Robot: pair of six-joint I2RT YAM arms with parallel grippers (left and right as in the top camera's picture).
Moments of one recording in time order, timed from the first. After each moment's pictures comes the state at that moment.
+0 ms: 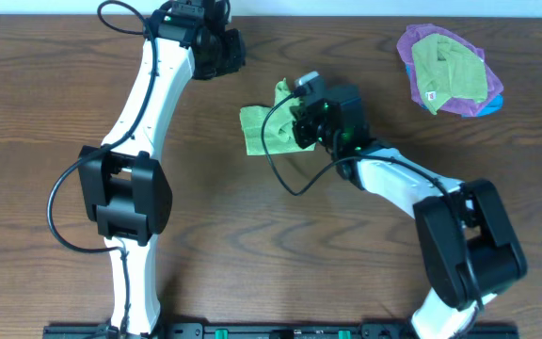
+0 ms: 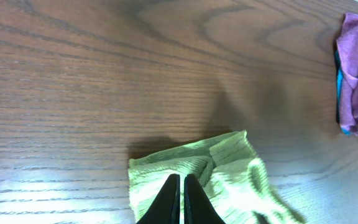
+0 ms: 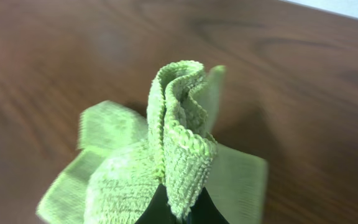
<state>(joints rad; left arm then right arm) -0.23 2.22 2.14 -0.97 0.31 -0.38 0.38 1.86 1.02 0.27 -0.17 -0.01</state>
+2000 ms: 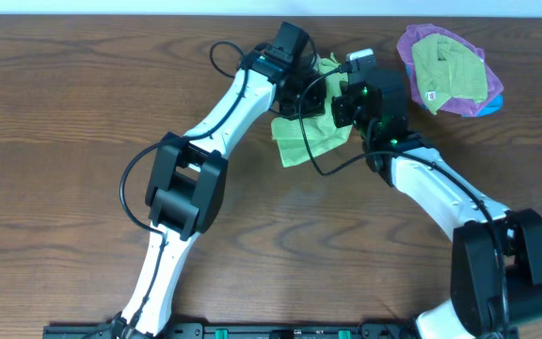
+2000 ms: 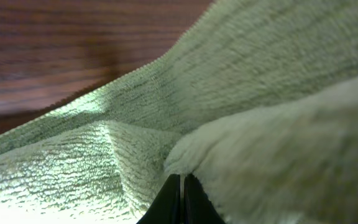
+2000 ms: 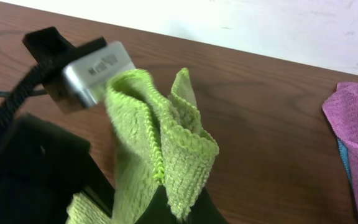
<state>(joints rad) -0.50 2.42 2.10 -0.78 0.61 -0.59 0.27 1.72 1.02 0.18 0.02 -0.01</state>
